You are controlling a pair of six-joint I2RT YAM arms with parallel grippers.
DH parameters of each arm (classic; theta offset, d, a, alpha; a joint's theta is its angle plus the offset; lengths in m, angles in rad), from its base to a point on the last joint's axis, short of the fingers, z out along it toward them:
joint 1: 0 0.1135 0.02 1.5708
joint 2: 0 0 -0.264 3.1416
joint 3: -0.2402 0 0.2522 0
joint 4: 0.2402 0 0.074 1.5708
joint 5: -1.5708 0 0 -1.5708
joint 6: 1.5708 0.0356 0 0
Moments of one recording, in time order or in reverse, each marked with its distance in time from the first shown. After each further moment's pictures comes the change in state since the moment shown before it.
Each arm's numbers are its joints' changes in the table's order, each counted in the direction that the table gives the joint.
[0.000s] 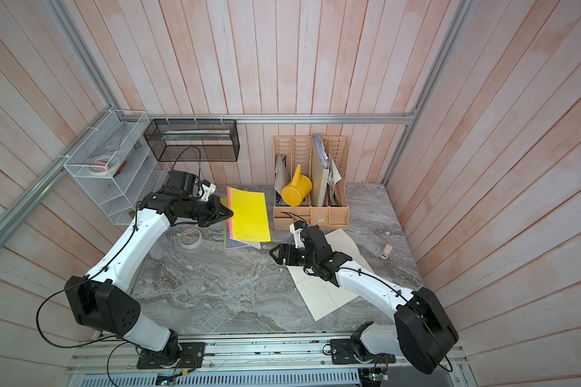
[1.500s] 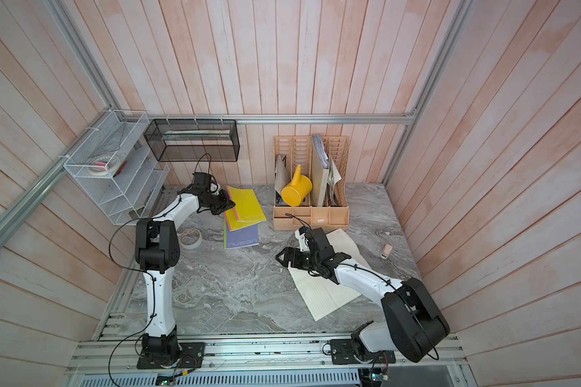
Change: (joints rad) left arm 0.127 -0.700 -0.333 -0.319 0.150 -0.022; right arm -0.080 -0.087 0.048 -0.018 0.085 -0.001
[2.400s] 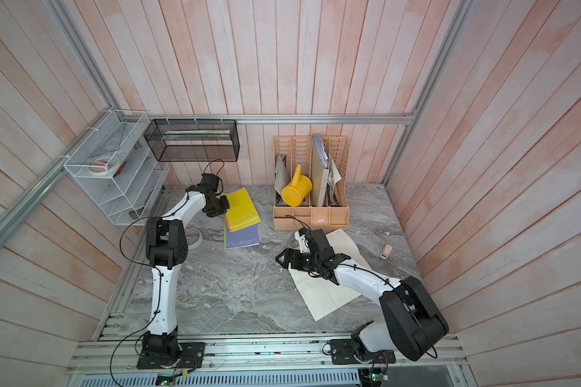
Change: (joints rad) left arm -0.045 -0.125 -0.151 0.218 0.413 0.187; right arm -0.004 -0.005 0.019 -0.020 0.016 -0.003
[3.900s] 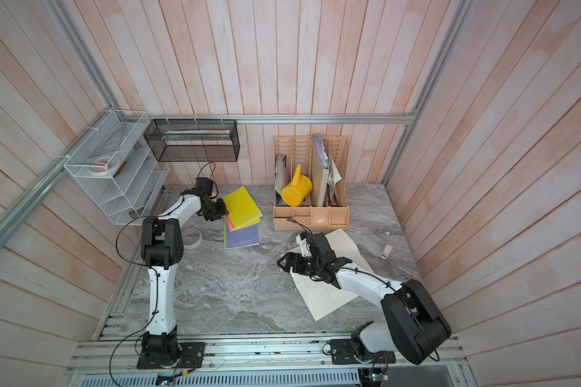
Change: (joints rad) left arm 0.068 0.011 0.082 -0.069 -0.195 -0.035; right arm 0.000 0.024 0.049 -0.010 0.007 0.011
